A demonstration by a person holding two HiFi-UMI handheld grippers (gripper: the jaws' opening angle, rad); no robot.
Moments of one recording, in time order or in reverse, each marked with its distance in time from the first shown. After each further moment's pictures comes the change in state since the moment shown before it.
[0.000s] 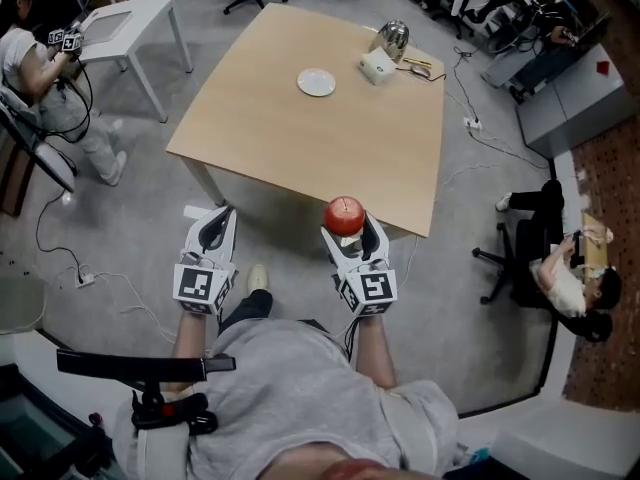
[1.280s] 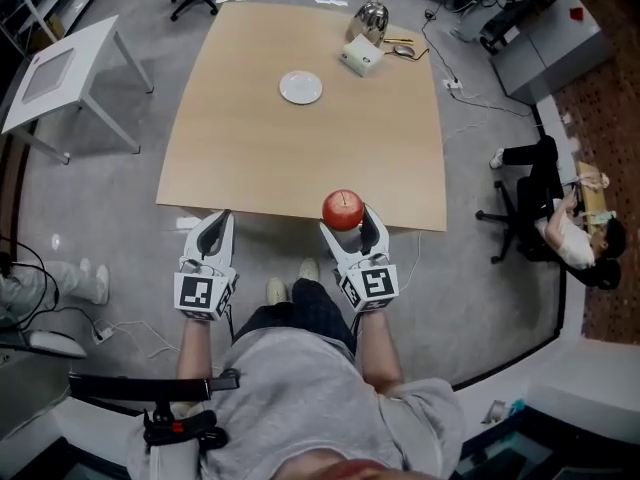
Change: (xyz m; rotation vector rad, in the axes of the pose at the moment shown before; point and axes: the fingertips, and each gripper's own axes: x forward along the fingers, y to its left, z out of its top) left arm 0.113 0.118 -0.017 -0.023 0.022 -0.179; right arm 0.134 -0.003 -0.003 0.023 -0.012 -0.178
